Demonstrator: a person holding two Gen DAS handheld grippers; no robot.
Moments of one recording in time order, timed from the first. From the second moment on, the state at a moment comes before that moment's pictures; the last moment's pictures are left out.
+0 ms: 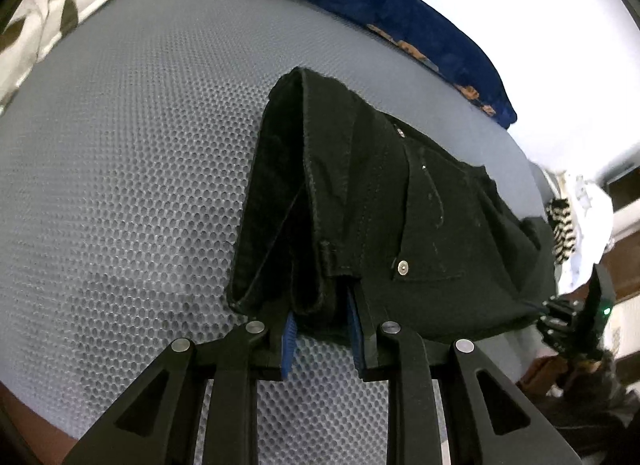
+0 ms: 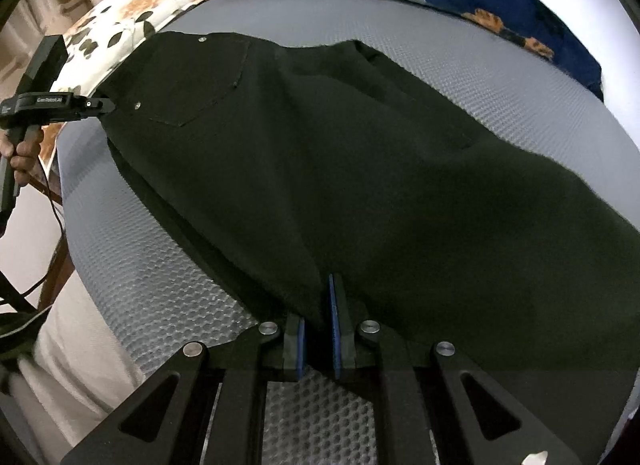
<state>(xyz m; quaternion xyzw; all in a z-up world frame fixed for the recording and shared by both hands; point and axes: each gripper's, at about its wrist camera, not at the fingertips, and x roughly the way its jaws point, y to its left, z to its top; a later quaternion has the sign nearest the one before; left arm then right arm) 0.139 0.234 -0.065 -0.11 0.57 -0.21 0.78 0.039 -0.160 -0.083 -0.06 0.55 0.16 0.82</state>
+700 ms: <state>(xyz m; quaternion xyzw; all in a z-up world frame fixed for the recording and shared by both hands) 0.088 0.214 -0.017 0.05 0.46 -0.11 0.88 0.031 -0.164 -0.079 -0.03 0.54 0.16 0.83</state>
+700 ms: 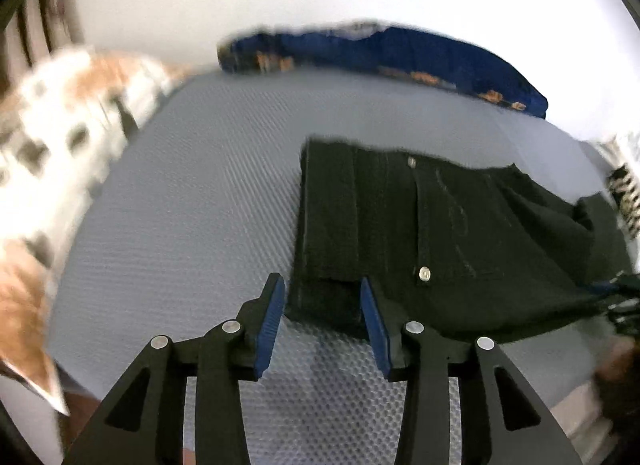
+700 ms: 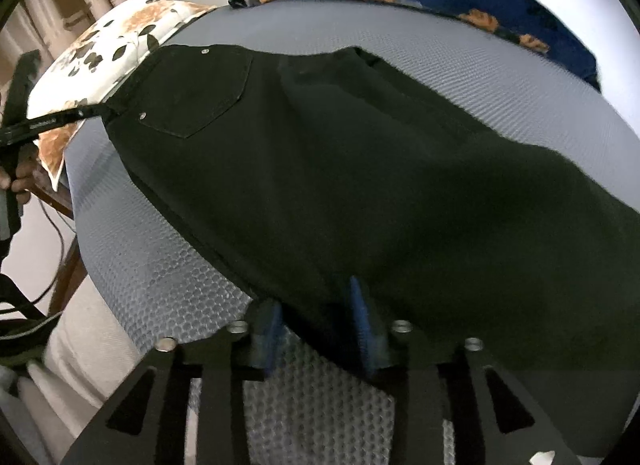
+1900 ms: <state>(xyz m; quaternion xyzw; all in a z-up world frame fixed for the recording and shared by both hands) -0.009 -0.084 -0.057 0.22 0.38 -0.46 0.77 0.022 -0.285 -0.094 0.40 0.49 0.13 0.76</state>
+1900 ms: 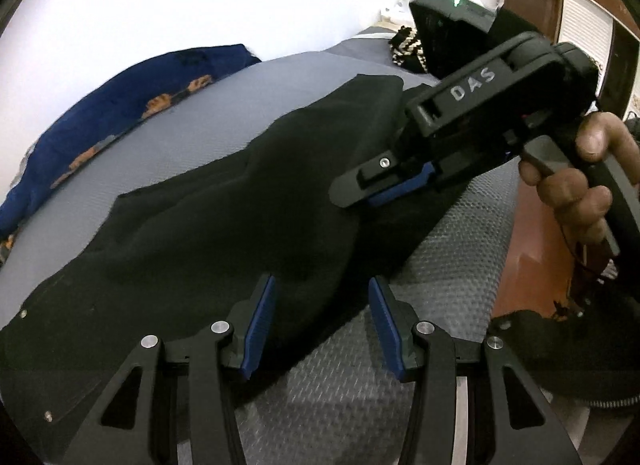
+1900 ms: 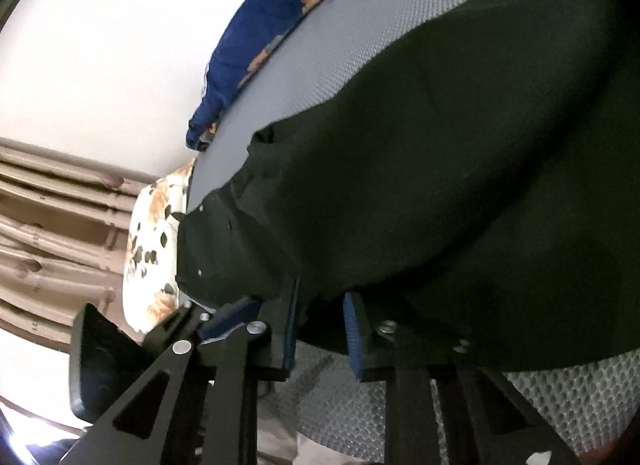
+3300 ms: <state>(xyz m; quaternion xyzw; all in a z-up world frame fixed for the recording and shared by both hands) 0.014 -0.108 -0.082 0.20 0.42 -0.45 0.76 0.068 -0.414 -0.103 0.50 0.36 0.04 0.78</state>
